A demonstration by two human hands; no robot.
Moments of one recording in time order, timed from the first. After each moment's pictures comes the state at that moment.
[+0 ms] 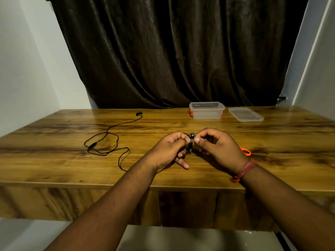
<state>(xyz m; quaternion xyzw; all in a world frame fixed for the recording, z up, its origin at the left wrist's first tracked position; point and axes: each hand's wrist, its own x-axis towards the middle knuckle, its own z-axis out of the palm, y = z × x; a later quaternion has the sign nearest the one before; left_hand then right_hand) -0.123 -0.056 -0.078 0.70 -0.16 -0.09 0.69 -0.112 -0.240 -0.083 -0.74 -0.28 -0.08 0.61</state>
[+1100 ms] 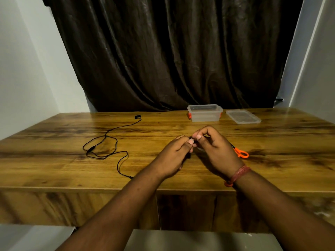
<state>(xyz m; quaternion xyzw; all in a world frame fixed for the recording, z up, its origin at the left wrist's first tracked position) -0.125 -0.066 -0.088 0.81 -0.23 0.08 0.53 -0.117 -0.233 -0.081 -0.77 -0.27 -0.19 0.54</state>
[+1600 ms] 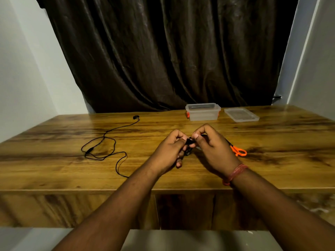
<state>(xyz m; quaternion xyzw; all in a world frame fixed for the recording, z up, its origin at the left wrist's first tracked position) -0.117 -0.070 -0.083 0.72 -0.14 -0.01 0.68 -0.115 -0.233 -0.082 -0.80 -0.25 -0.22 0.50</state>
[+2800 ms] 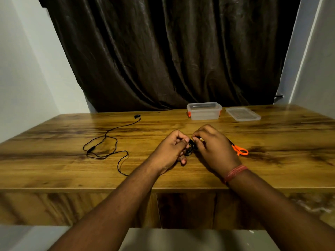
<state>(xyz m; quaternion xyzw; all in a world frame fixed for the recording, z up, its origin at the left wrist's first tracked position) -0.114 -0.069 -0.087 0.70 -0.15 -0.01 0.70 -0.114 -0.230 -0.083 -0.87 -0.26 -0.33 0.28</state>
